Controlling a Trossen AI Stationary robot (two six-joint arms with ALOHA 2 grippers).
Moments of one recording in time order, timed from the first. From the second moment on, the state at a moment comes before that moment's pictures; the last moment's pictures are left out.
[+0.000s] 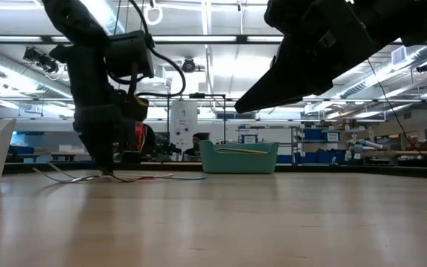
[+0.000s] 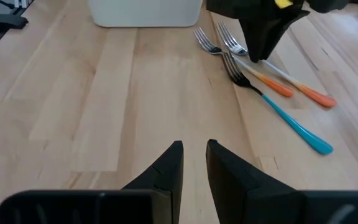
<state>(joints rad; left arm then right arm) 0.06 1.53 0.70 -0.45 -0.08 -0.38 0.41 1.73 0.81 0.34 0.43 0.18</state>
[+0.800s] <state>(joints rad) 0.09 1.47 0.67 -0.37 -0.15 -0.25 0.36 1.73 0.81 0.36 0.47 0.13</state>
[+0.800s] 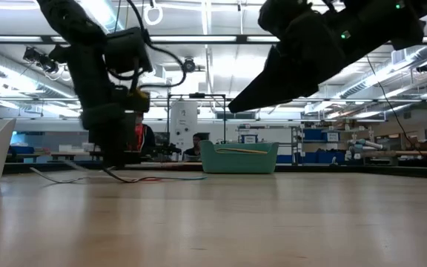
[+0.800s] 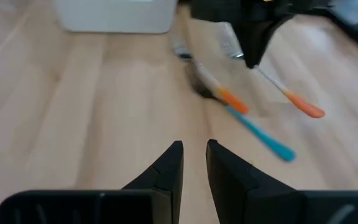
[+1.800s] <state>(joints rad) 0.01 1.45 0.67 0.21 -0.22 -0.23 0.25 1.72 1.00 0.11 0.77 -0.57</state>
